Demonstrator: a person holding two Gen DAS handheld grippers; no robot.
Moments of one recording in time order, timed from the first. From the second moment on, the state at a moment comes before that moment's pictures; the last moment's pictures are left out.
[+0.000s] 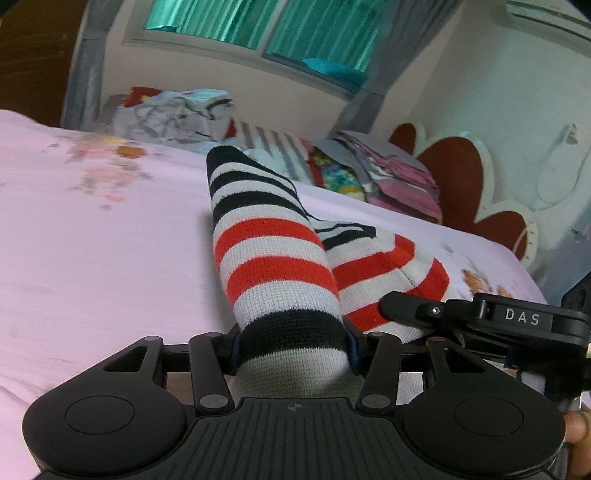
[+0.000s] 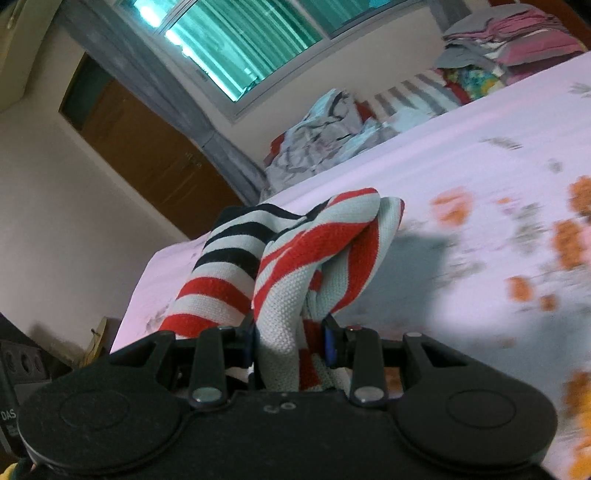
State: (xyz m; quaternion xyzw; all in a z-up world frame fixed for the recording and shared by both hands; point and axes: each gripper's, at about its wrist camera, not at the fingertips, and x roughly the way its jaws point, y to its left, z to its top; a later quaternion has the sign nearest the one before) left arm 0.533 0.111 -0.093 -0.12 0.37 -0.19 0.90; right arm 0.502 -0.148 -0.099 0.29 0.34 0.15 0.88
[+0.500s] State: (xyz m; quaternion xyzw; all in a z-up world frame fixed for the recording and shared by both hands) left arm 0.584 0.193 -0.141 -0.13 0.37 -0.17 0.90; right arm 0.553 -0.071 -0.133 0.25 0.36 0.15 0.88
